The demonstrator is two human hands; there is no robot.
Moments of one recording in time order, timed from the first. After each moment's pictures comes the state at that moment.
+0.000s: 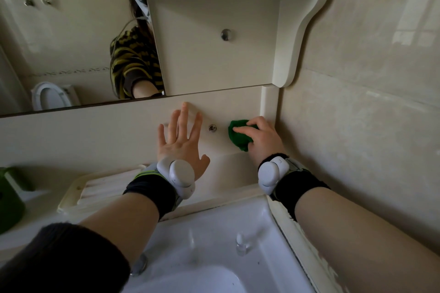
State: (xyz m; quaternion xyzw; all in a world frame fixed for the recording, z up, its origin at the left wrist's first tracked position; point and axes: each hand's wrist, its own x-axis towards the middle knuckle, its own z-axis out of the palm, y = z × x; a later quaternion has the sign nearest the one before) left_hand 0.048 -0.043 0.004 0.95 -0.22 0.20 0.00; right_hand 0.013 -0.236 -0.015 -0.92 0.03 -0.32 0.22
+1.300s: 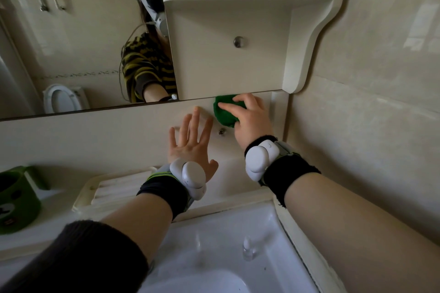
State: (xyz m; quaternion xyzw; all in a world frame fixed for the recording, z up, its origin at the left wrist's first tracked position) left_hand 0.052 -0.041 0.004 0.95 -0.22 0.20 -0.01; right_hand 0.030 -0.188 0.039 -0.88 -0.04 -0.44 0.18
